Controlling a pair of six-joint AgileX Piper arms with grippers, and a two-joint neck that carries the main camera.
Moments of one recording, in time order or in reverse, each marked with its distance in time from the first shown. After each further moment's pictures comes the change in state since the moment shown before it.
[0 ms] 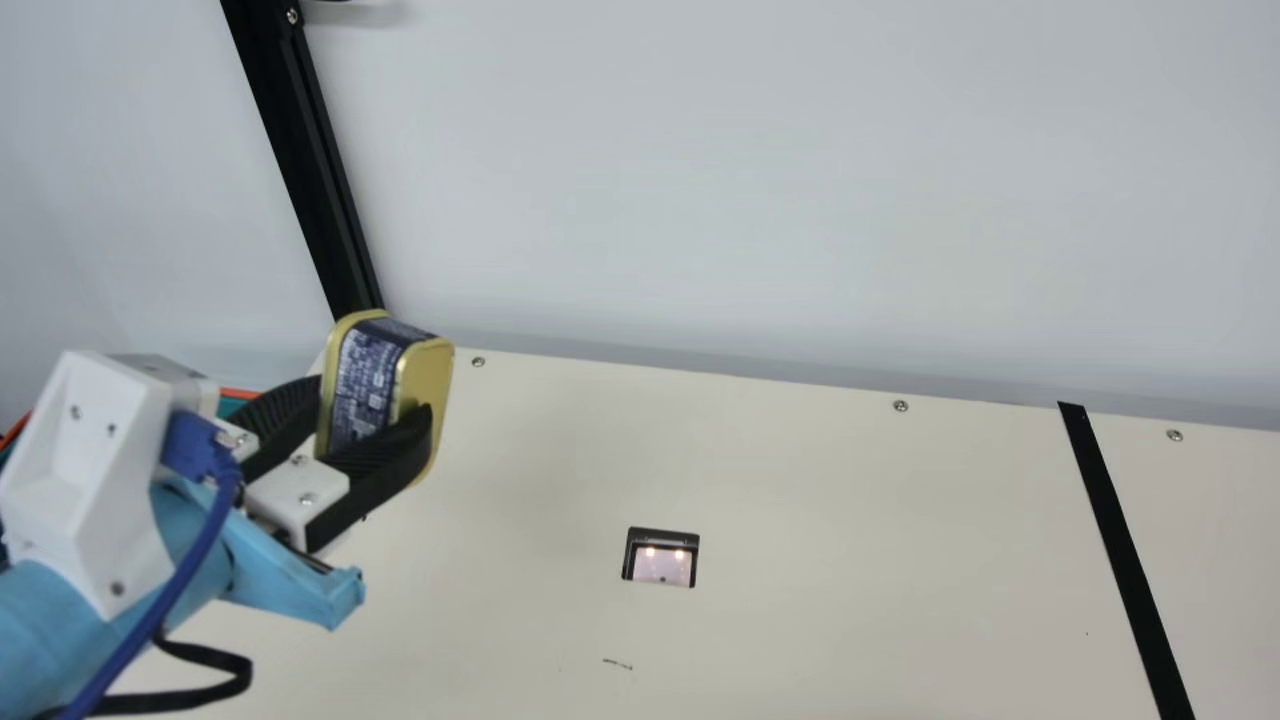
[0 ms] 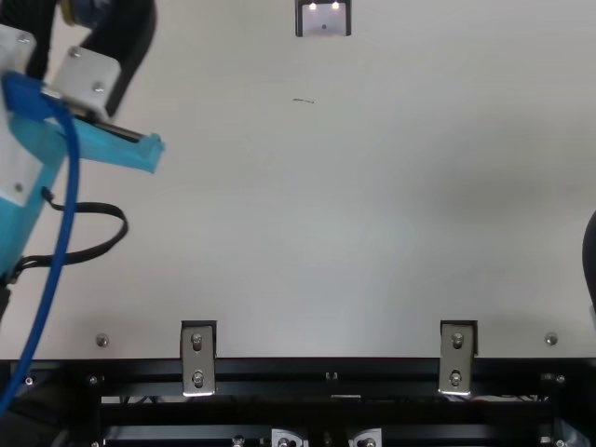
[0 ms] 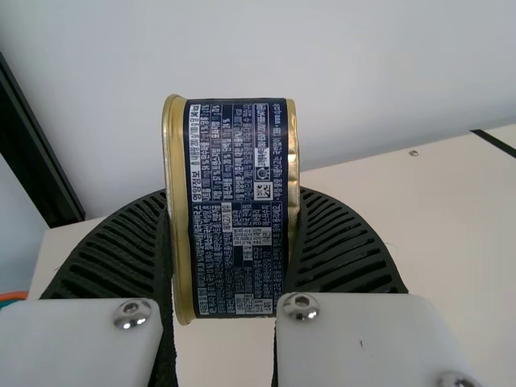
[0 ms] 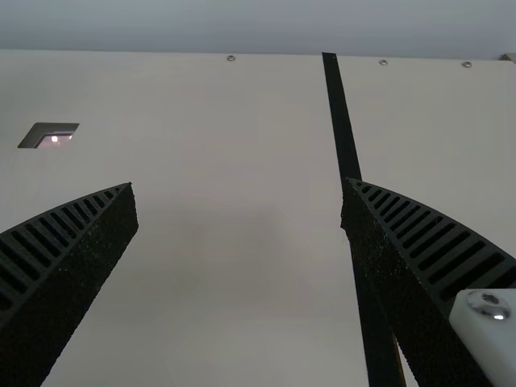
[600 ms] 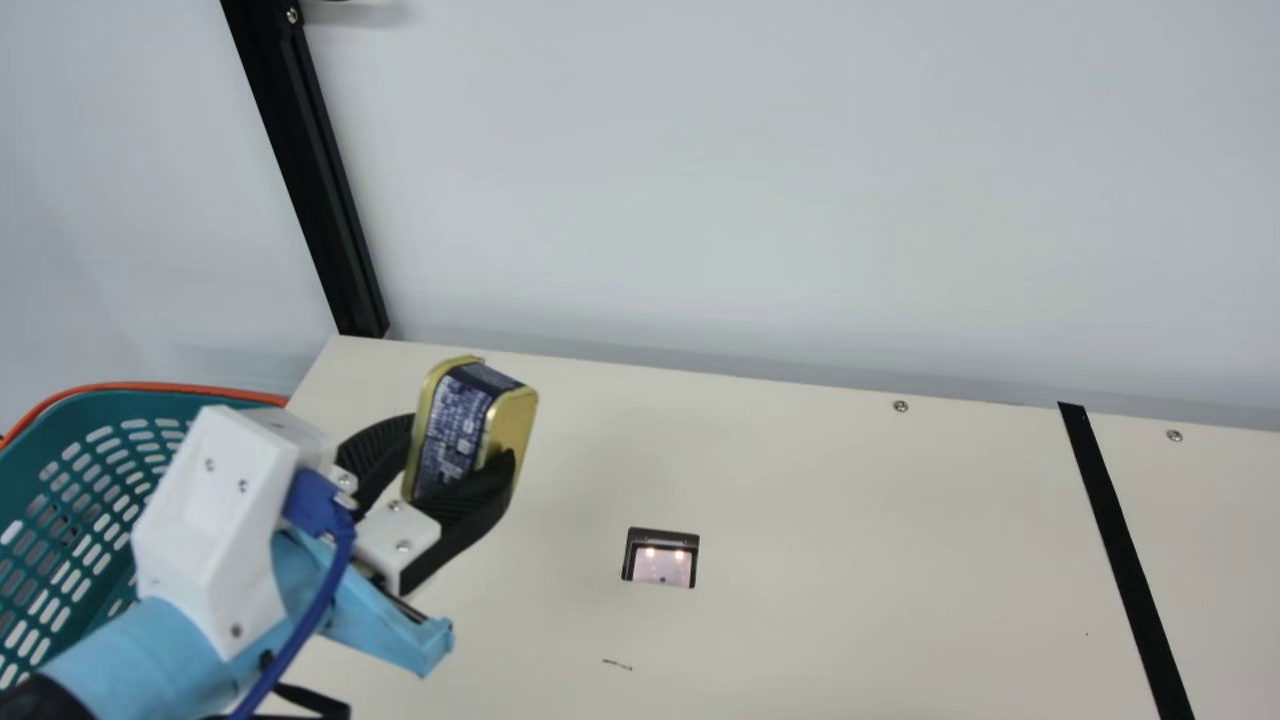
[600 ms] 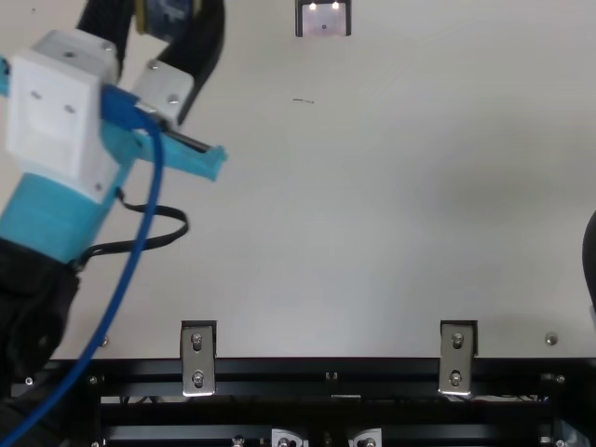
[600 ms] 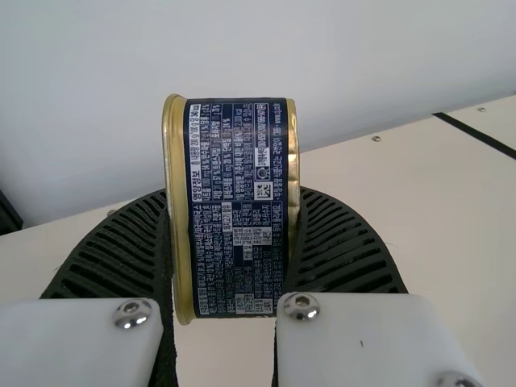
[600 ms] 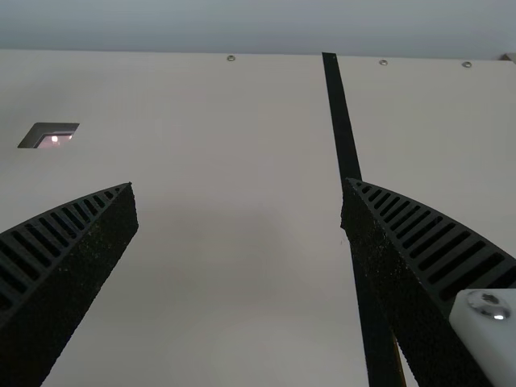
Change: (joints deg) left arm -9.8 8.6 2.3 -15.9 -11.9 14.7; right arm 0.0 0.0 0.0 0.0 0.0 0.0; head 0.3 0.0
